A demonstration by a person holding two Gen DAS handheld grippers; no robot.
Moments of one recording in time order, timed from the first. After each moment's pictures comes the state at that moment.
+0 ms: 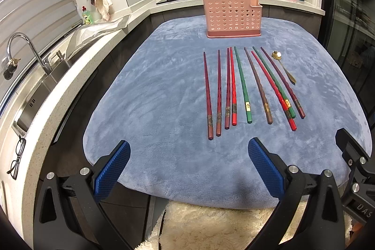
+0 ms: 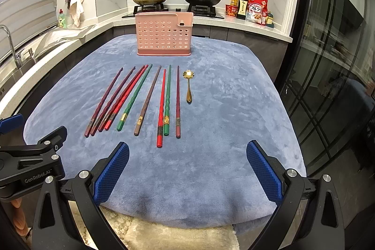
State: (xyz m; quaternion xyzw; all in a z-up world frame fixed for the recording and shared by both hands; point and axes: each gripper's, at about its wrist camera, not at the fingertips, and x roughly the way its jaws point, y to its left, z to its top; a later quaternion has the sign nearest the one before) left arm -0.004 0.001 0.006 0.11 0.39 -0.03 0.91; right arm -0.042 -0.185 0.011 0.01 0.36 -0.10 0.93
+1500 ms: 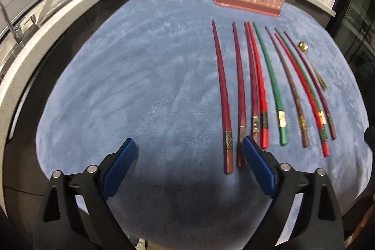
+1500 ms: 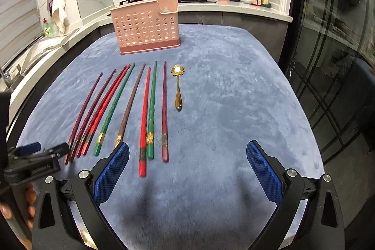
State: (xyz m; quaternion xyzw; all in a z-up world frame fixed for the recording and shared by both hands) left arm 0.098 0.023 -0.067 0.04 0.49 -0.06 0.87; right arm 0.026 -0.225 -0.017 0.07 0.39 -0.11 0.91
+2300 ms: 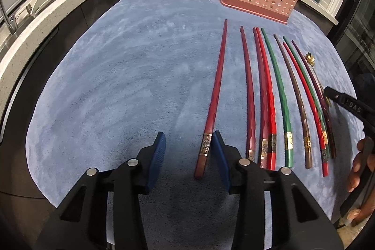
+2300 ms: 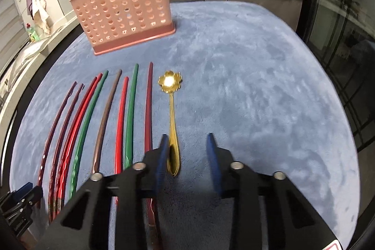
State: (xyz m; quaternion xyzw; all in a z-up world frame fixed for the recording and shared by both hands) left arm 0.122 0.034 -0.067 0.00 0.50 -0.07 0.86; right arm 0.150 -0.257 -0.069 0.12 0.45 -0.09 0.88
